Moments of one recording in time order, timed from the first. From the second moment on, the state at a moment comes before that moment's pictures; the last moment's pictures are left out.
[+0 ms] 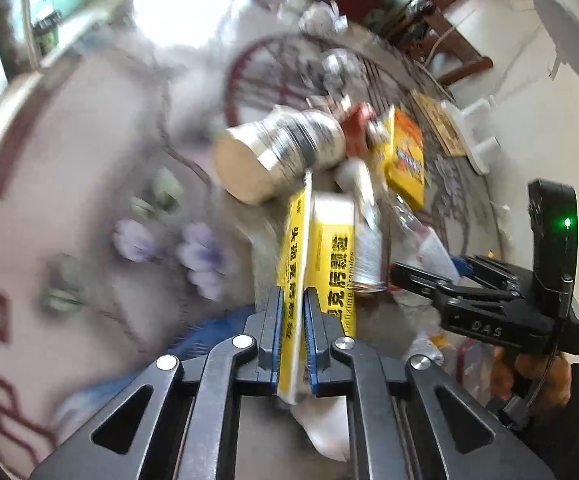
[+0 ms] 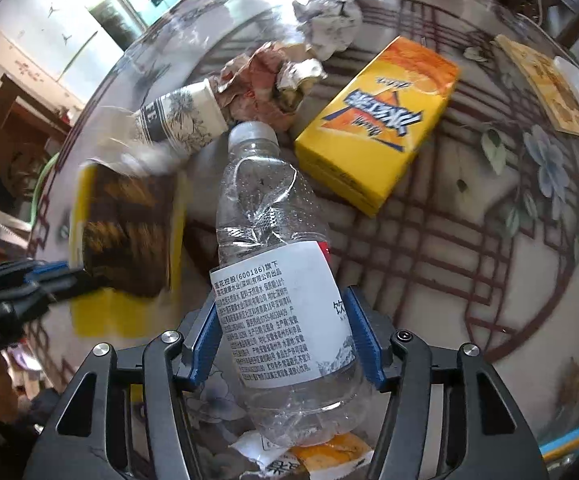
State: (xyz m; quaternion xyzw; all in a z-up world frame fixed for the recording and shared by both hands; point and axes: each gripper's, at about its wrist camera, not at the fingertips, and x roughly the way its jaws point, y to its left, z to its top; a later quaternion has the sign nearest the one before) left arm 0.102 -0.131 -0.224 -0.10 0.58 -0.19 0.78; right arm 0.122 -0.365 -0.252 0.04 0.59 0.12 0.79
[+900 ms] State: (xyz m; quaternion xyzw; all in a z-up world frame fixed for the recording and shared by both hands) left arm 0.070 -0.036 -0.117 -0.09 0.45 -0.09 0.89; right arm 0.100 -0.292 -0.107 0.03 0.41 0.11 0.90
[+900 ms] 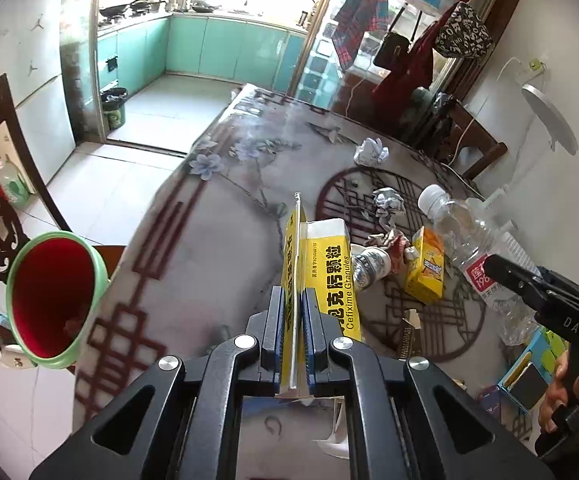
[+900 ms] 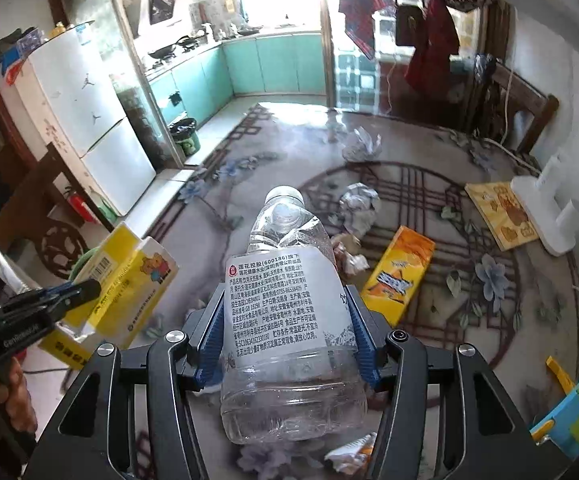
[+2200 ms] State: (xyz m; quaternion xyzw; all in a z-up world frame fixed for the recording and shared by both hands) left arm 0.075 0.163 -0.133 -0.16 0.44 0.00 0.88; right arm 0.148 -0.130 -0.134 -0.05 0.47 0.16 0.87
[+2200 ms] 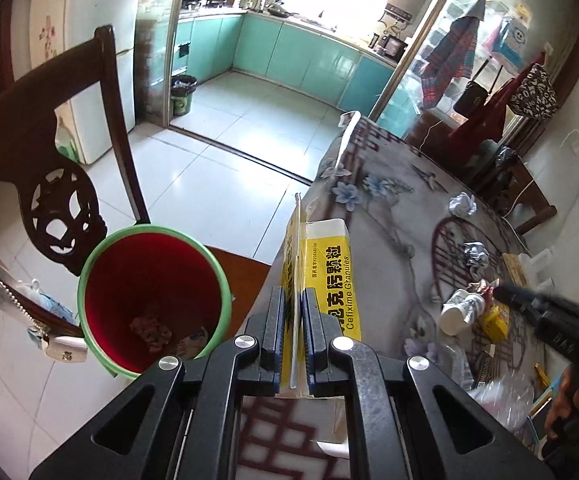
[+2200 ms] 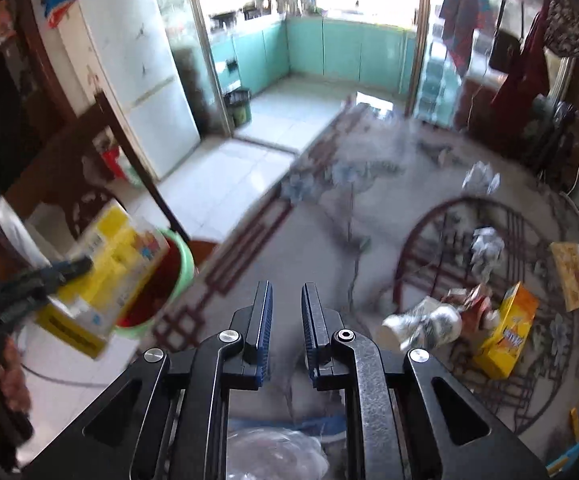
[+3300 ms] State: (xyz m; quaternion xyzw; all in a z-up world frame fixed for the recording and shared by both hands) left arm 0.053 0.196 -0.145 -0.20 0.44 0.07 0.87; right arm 0.078 -0.027 -0.266 -0.38 0.49 0.38 0.68
